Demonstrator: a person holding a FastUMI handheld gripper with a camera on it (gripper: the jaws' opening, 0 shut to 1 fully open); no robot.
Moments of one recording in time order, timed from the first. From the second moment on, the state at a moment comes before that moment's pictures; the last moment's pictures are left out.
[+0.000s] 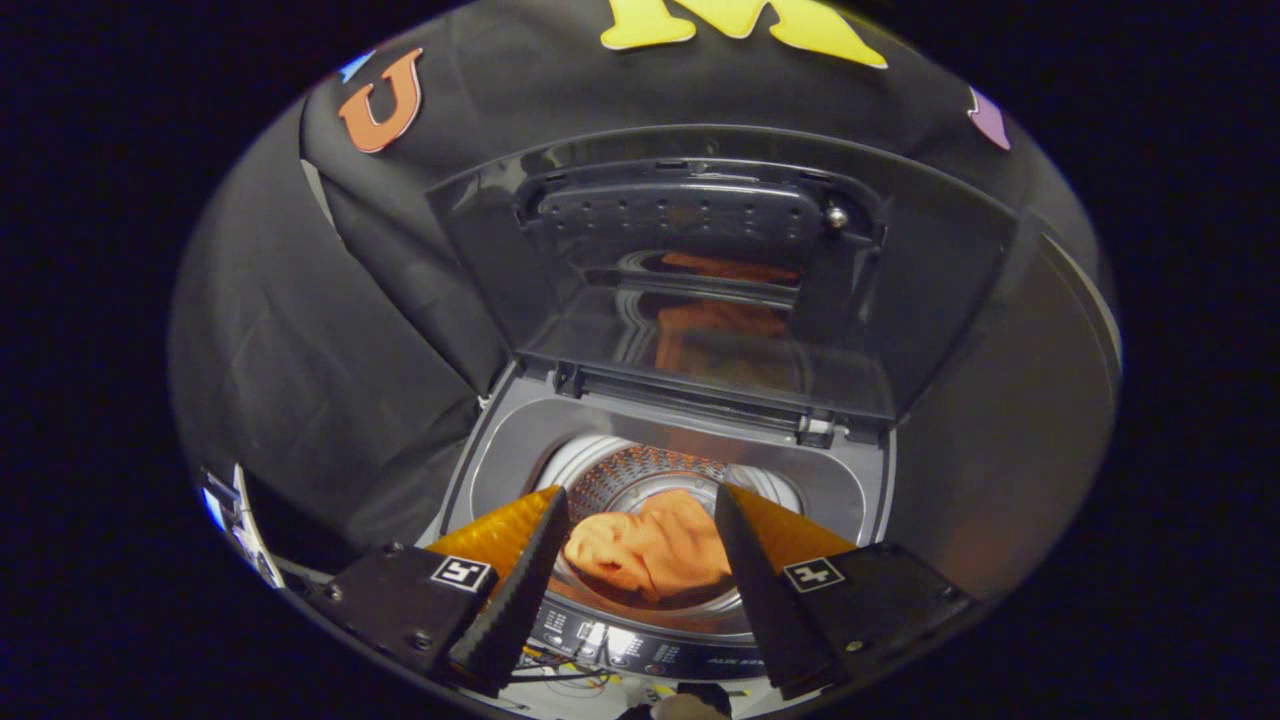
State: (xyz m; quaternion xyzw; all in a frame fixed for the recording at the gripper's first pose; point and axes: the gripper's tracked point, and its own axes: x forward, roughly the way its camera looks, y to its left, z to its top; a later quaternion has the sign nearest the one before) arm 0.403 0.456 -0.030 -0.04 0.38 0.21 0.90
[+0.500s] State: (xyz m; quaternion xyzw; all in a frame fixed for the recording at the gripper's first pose) arm 0.393 0.449 -0.015 -0.04 0.36 0.20 0.91
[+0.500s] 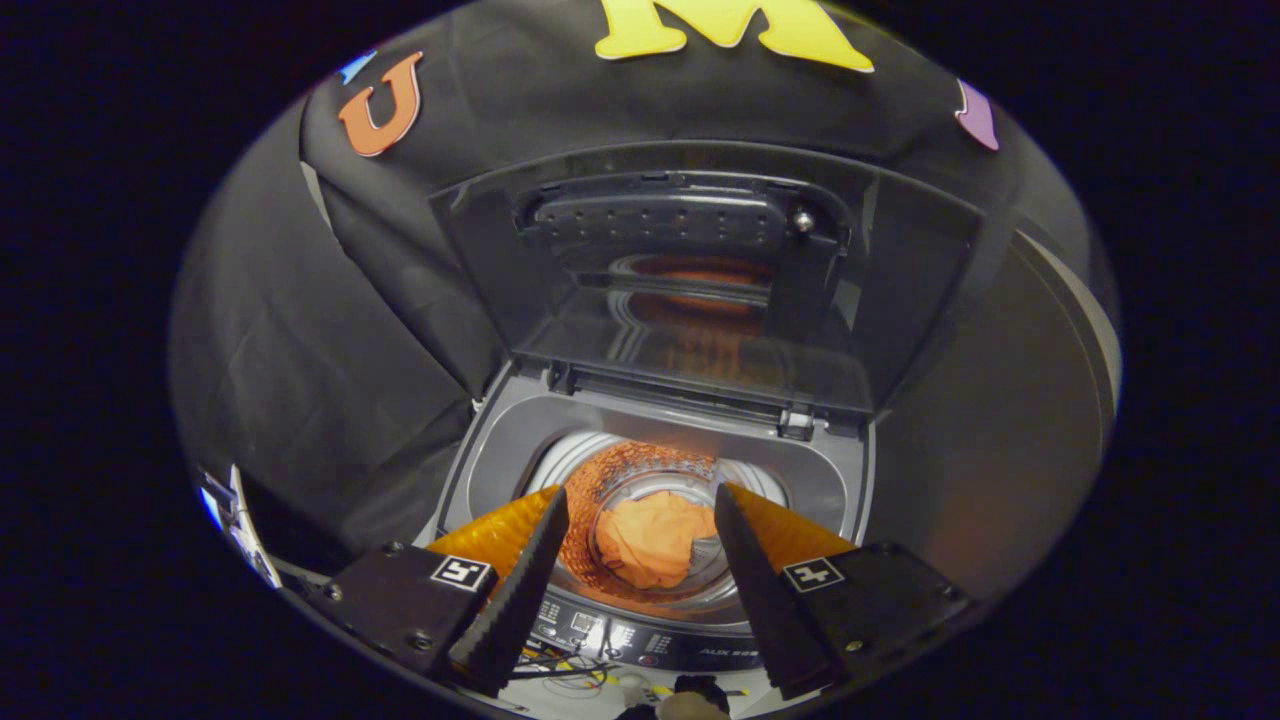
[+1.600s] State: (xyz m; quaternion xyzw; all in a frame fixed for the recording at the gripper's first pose) arm 0.460 0.472 0.158 -0.01 0.19 0.17 0.97
